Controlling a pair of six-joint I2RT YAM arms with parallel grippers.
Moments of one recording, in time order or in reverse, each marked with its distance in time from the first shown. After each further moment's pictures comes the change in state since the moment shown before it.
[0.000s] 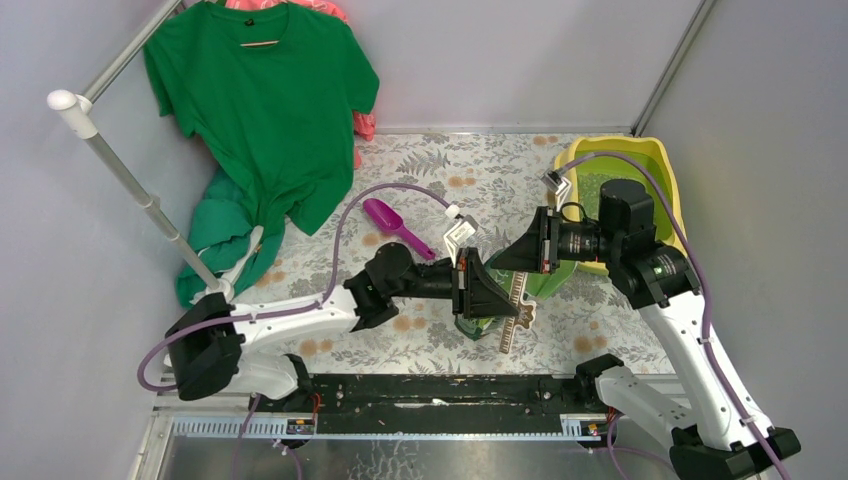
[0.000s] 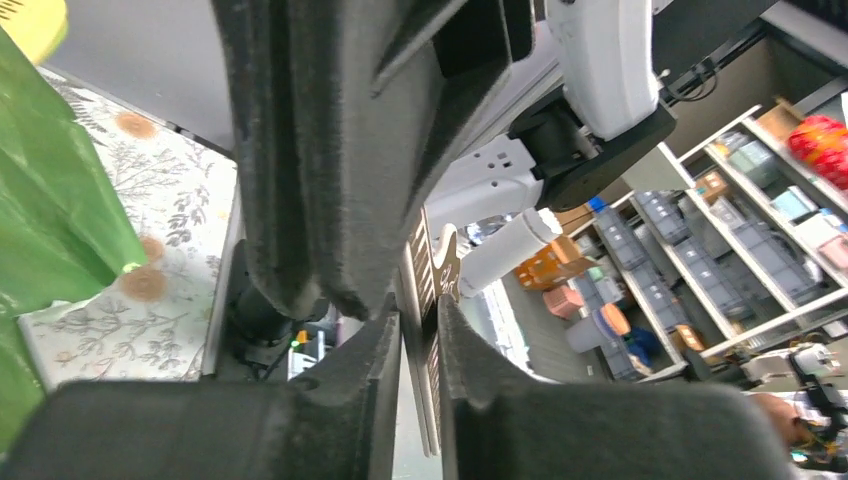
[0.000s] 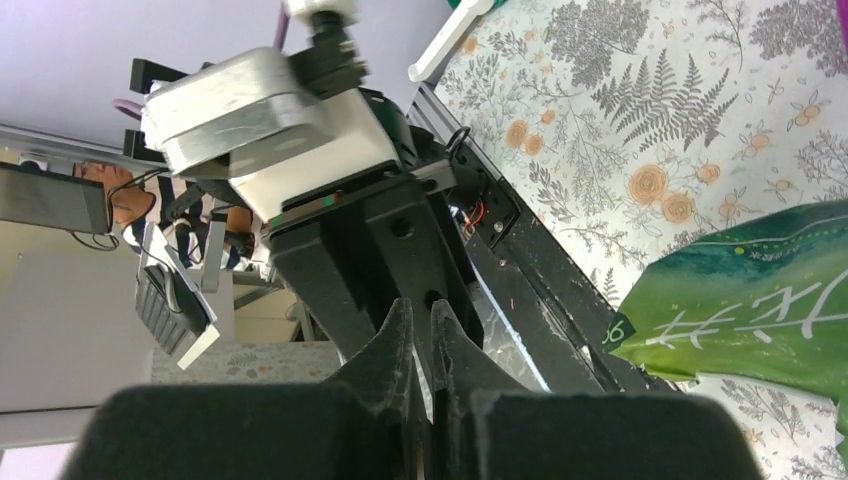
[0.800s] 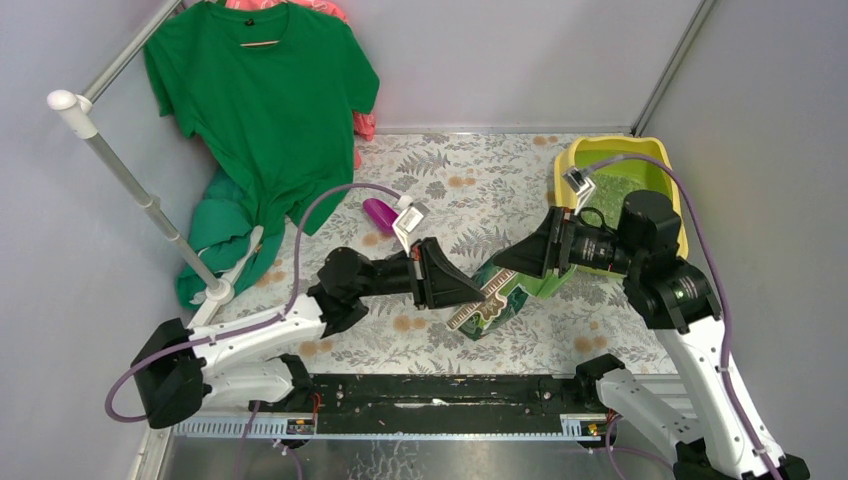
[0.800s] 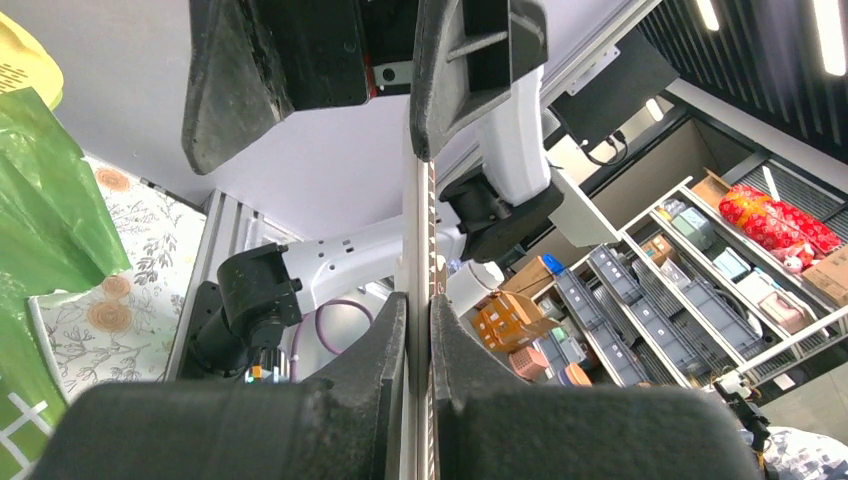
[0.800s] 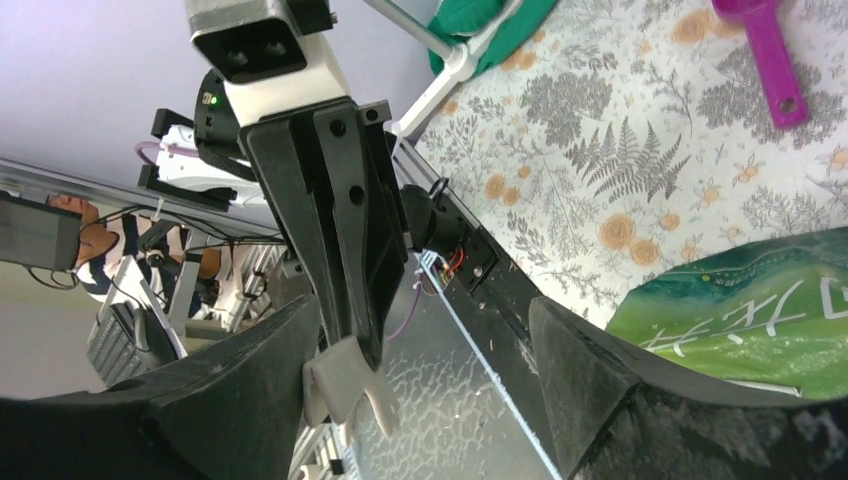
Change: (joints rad) left arm 0.098 -0.182 -0.127 0.127 0.019 -0.194; right arm 0.008 -0.077 0.036 0.011 0.113 0.006
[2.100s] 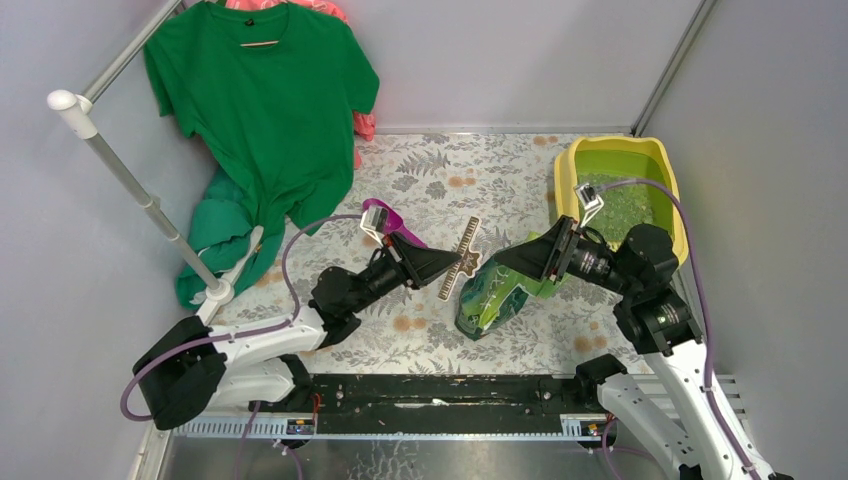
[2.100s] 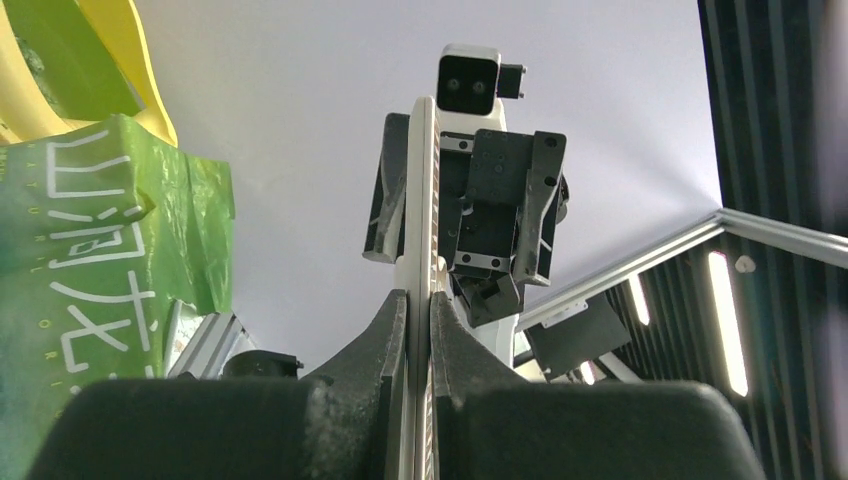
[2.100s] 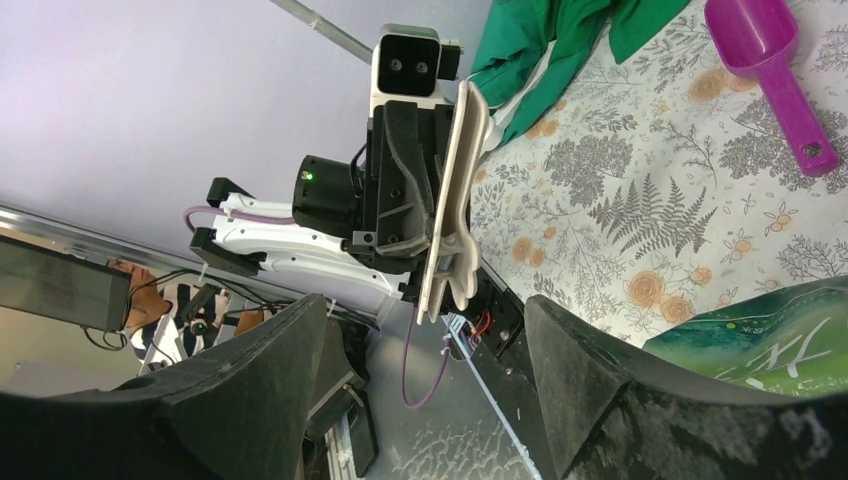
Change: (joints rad) left arm 0.076 -0.017 -0.244 0.249 -0.426 -0.329; right arm 0.000 -0.185 -0.306 0.385 0.080 0.259
